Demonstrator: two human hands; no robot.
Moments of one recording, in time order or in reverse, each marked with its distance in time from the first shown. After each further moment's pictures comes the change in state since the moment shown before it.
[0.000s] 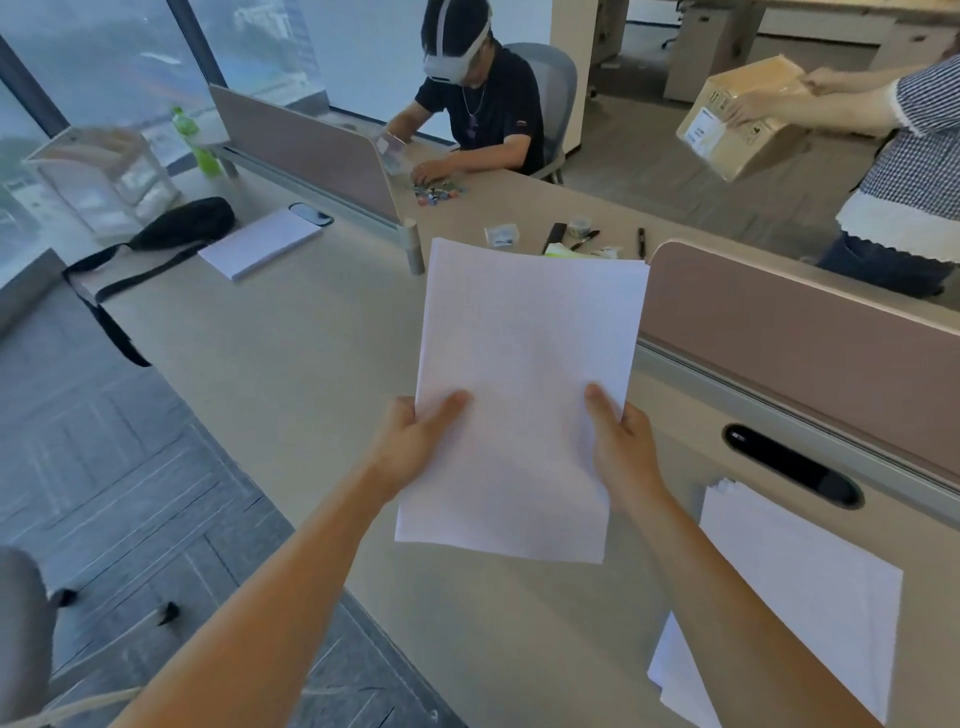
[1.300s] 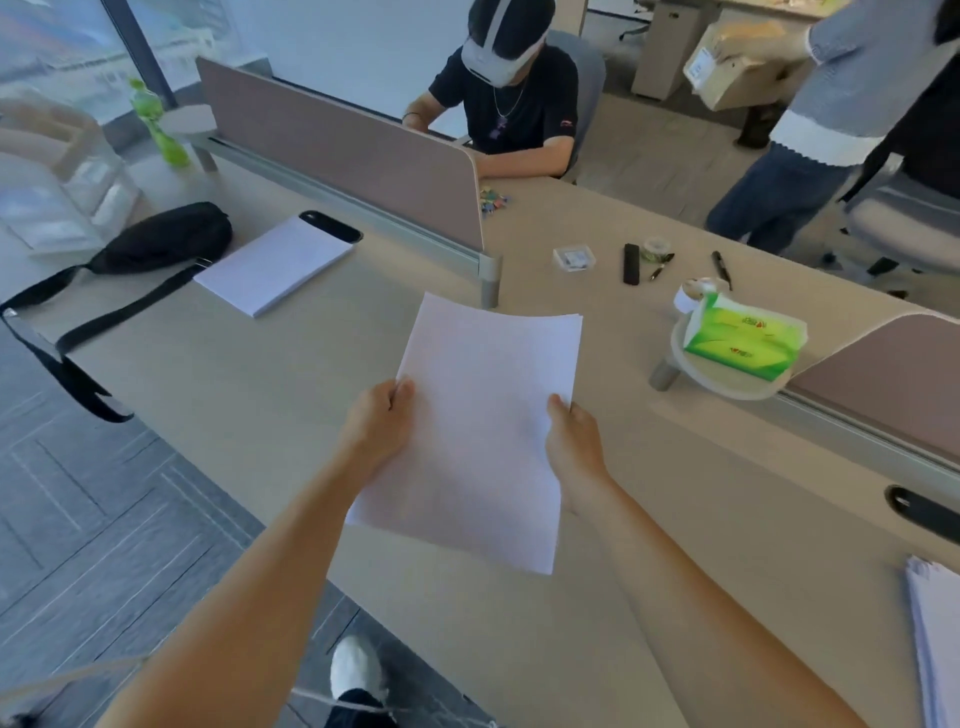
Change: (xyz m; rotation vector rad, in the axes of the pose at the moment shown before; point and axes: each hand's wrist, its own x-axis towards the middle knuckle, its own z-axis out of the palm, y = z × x) left_hand 0.287 -0.062 -0.302 0.564 0.101 0.133; right_hand 0.143 0.021 0.360 -0.121 0.145 0.266
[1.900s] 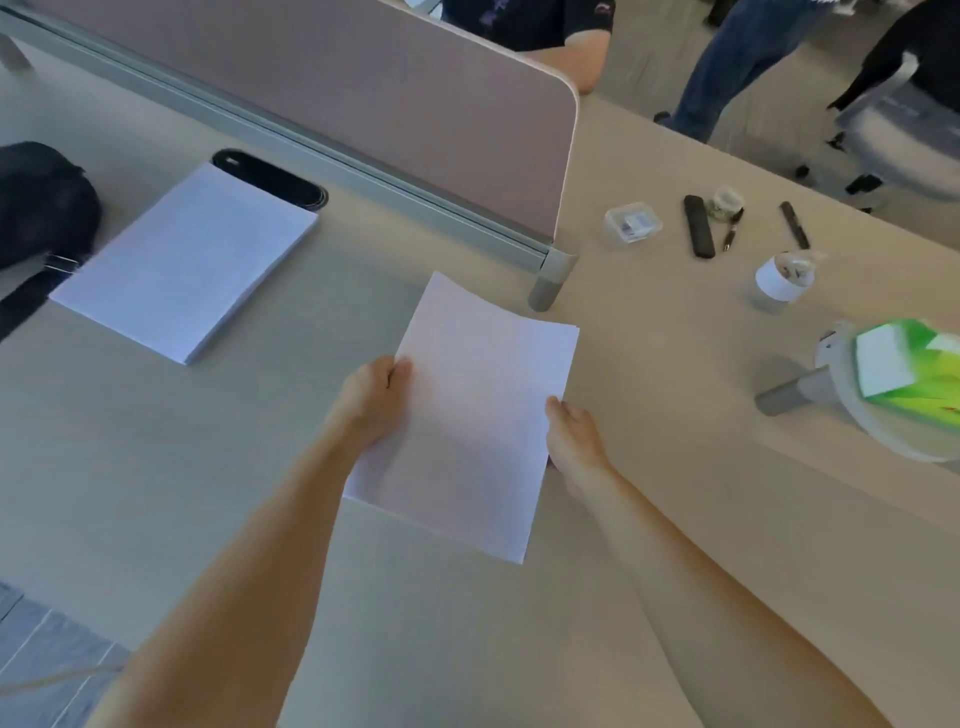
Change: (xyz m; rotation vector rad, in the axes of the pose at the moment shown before) left_hand 0.299 -0.130 0.011 0.108 -0.315 0.037; right_hand 0.223 0.017 0.189 -0.216 0.120 0.293
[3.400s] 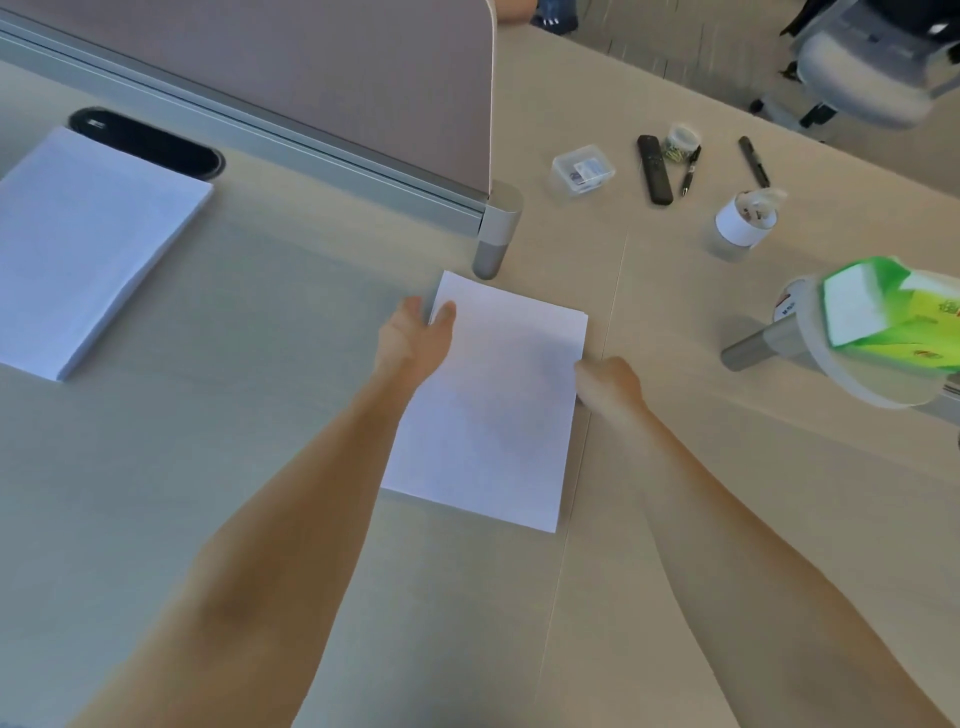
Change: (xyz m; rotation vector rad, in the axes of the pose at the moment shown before) left_hand 0.058 0.096 0.084 -0.192 -0.082 -0.148; right_hand 0.077 0.007 -0.087 -0.335 0.214 0.112
